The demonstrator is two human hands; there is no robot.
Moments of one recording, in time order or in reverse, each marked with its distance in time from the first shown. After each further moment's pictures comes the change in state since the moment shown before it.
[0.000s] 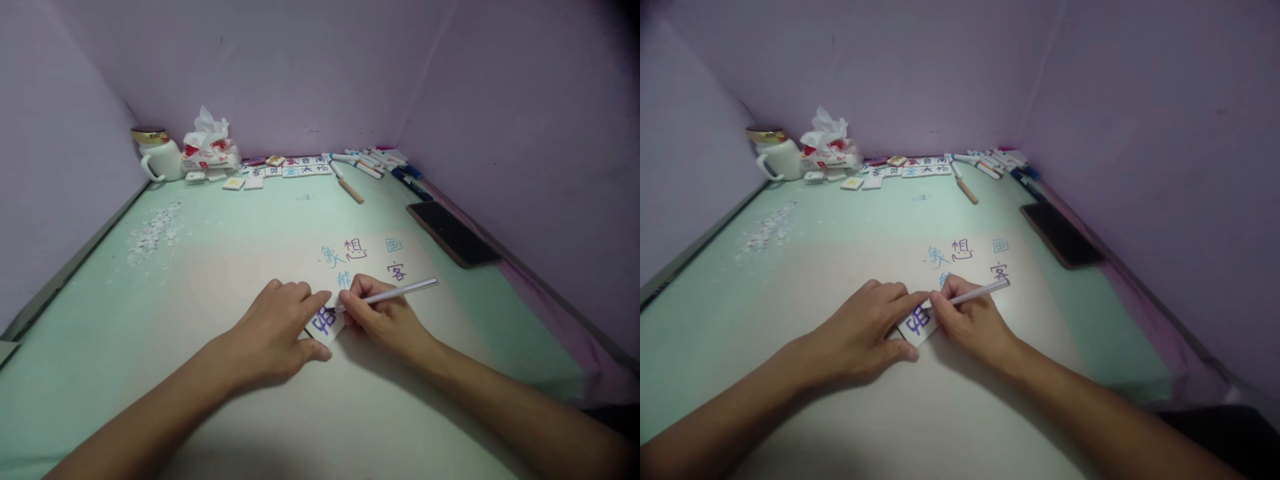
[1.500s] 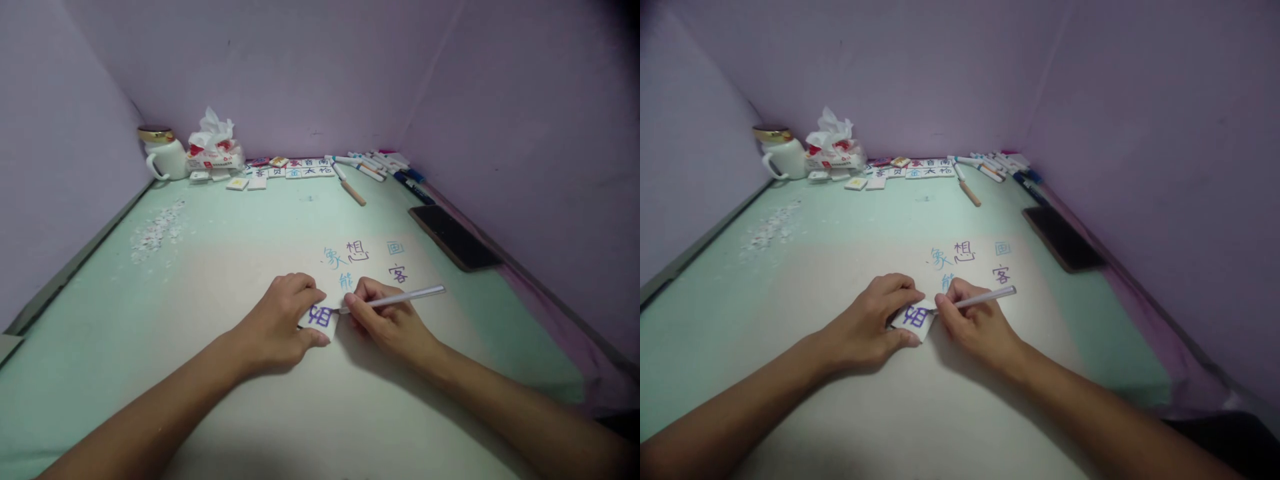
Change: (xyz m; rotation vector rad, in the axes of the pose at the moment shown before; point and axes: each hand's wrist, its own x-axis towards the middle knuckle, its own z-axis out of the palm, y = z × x) left_hand -0.001 -0.016 0.016 -0.241 0.219 0.002; right_hand -0.002 0.001 -0.003 -0.120 0.011 -0.056
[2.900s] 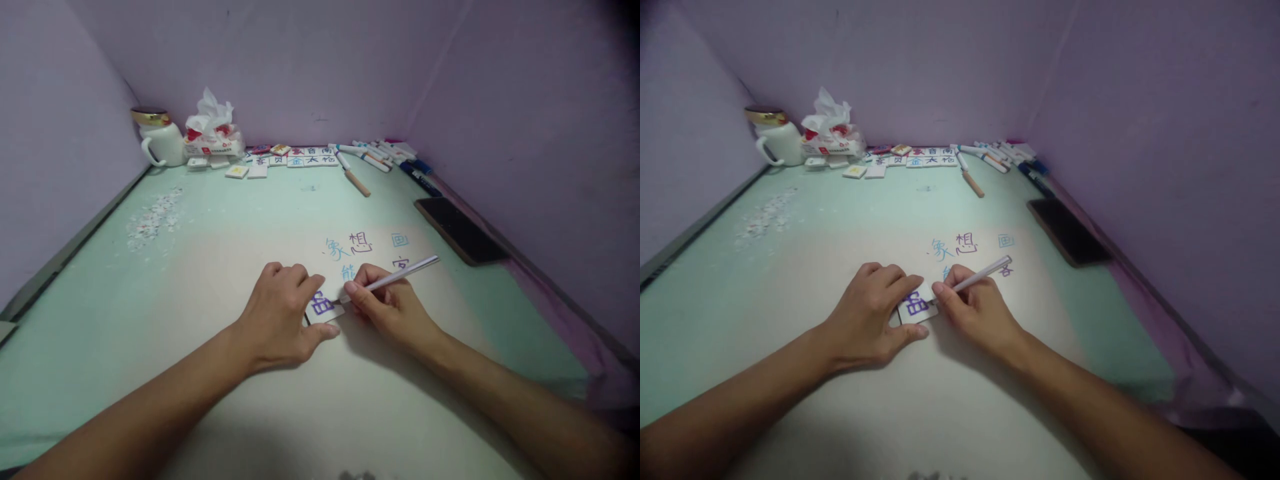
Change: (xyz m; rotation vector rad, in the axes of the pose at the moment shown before) left_hand 0.000 0.009 0.002 0.272 0.042 0.014; right_hand 0.006 0.001 0.000 0.136 -0.049 0.000
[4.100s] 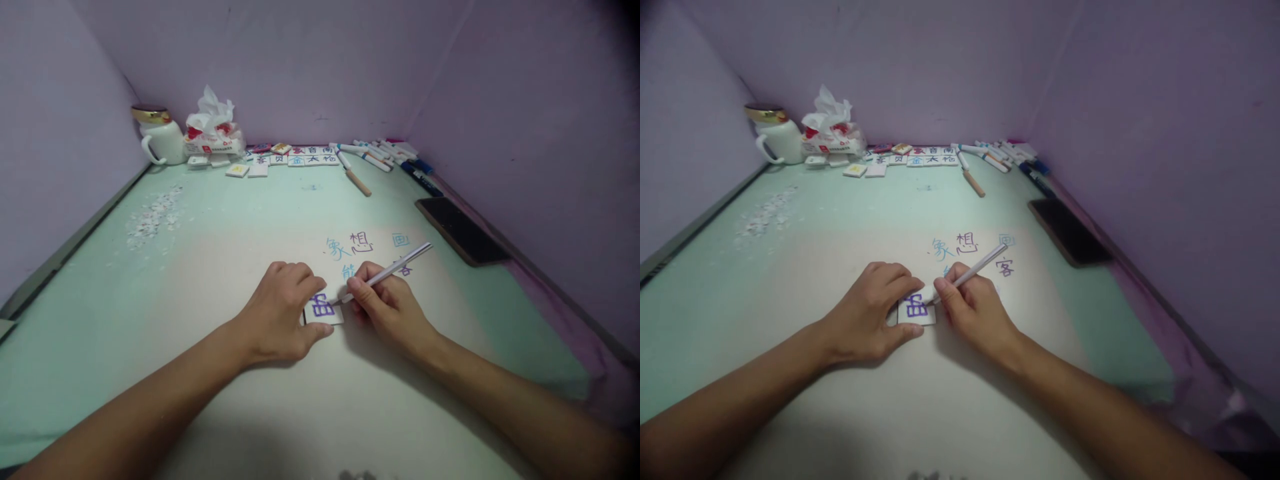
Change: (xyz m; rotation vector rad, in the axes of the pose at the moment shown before) left_hand 0.002 -0.006 -0.001 -0.133 0.012 0.058; right_hand 0.000 0.001 0.001 -0.100 0.028 -0.081
